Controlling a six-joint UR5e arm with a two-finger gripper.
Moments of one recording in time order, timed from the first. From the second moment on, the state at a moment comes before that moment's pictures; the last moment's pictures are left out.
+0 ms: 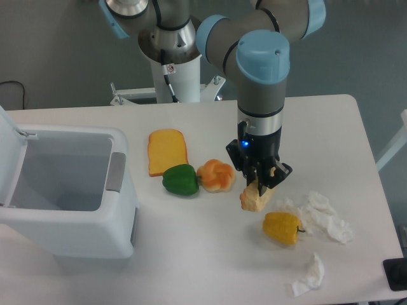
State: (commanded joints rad) arm 2.53 -1.85 -1.50 -1.04 1.48 1.22
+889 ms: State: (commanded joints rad) arm 2.53 -1.83 -1.49 -1.04 1.41 1.14
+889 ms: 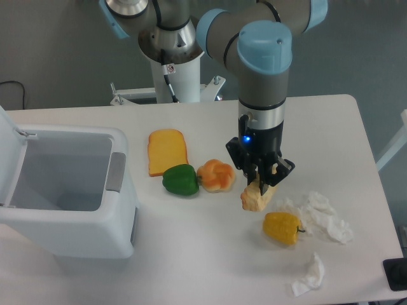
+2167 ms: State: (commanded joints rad) arm 2.45 -1.71 -1.47 -1.03 0.82 0.32
